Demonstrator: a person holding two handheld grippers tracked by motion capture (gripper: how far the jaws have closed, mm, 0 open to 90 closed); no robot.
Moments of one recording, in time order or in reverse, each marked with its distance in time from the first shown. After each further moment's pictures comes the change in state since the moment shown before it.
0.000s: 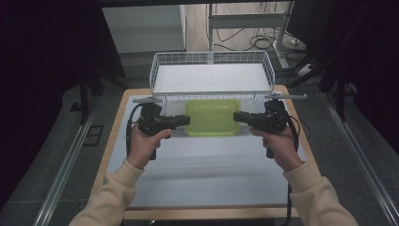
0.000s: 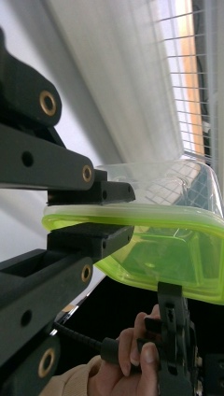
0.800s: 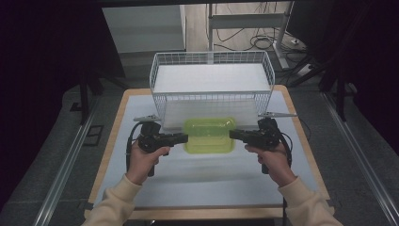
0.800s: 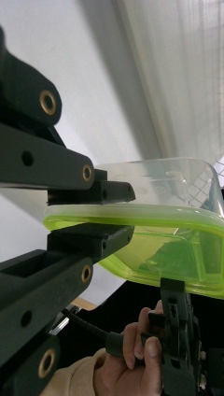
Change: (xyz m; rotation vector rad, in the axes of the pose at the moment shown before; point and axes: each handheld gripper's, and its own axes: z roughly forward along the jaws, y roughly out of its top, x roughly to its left) left arm 0.014 -0.052 0.005 0.061 -0.022 -0.059; right arm -0.007 -0.051 0.017 0.067 0.017 0.051
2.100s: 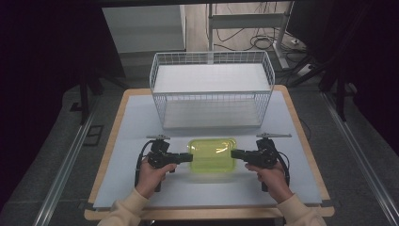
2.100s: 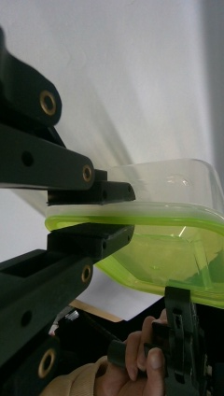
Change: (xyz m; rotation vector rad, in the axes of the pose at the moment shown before) left arm 0.023 -0.060 0.040 0.114 -0.019 -0.105; right arm -0.029 -0.065 0.015 0.083 -0.019 0.108
